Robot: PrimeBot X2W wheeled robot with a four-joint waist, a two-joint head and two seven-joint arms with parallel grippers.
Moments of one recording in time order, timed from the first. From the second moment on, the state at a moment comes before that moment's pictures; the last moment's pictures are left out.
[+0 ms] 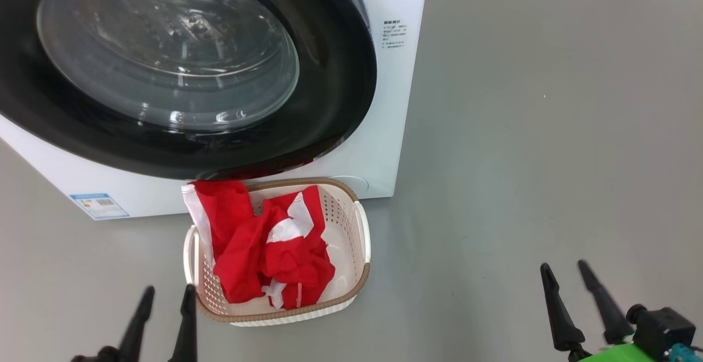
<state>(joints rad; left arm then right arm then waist) 0.06 0.07 0.04 0.13 -0.31 -0.13 -0.25 0.10 -0.07 -0.02 0.19 0.37 0.13 -0.26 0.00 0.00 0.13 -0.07</state>
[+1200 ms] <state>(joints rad) 0.06 0.05 0.03 0.22 -0.63 -0.12 -0.18 0.09 -0.05 -0.02 0.26 0.68 0.13 -0.18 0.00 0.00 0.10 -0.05</state>
